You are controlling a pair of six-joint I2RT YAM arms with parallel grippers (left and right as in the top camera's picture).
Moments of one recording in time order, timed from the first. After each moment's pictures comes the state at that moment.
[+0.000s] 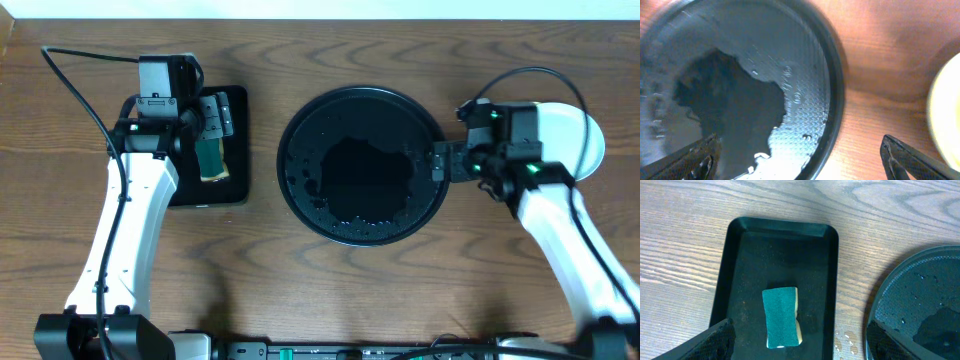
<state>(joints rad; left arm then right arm) -0.01 1.50 1.29 -0.69 -0.05 -0.15 0.08 1.40 0.95 -0.45 -0.22 0.01</state>
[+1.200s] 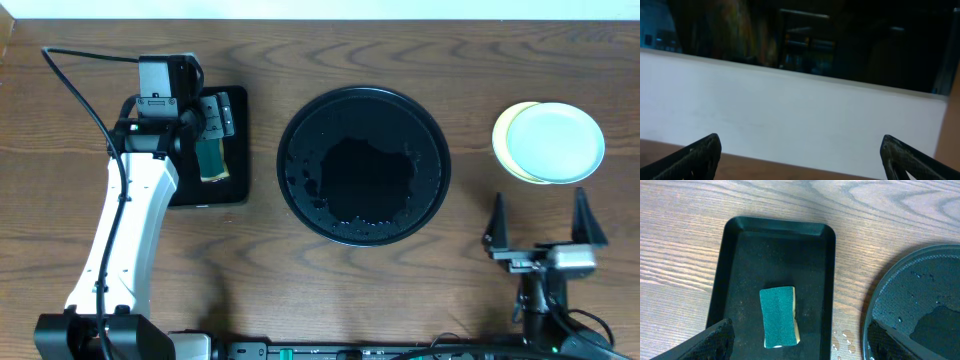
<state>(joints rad) -0.01 1.50 1.29 -0.69 -0.04 -0.15 0.03 0.02 0.18 0.19 -0.05 -0.10</state>
